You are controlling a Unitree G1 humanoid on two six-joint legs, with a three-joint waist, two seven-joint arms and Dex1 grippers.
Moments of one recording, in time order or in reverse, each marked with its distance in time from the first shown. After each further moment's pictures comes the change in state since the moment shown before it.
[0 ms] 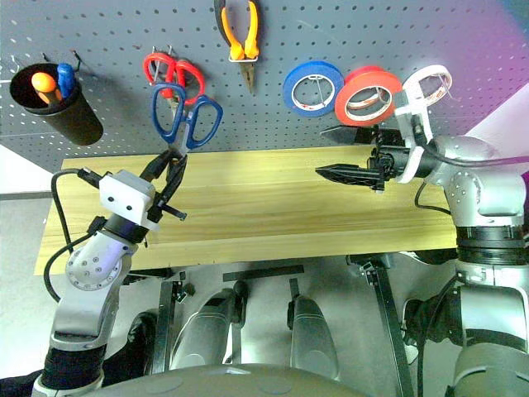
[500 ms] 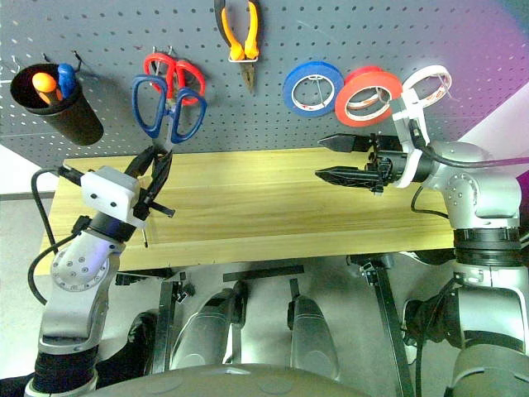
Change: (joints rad) left arm -0.001 0.009 0.046 -0.041 -0.017 0.056 0.000; right arm -0.009 -0.005 -0.001 0.012 0.051 0.098 0.049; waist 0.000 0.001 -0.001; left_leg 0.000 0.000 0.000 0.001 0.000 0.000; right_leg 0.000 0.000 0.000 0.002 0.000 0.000
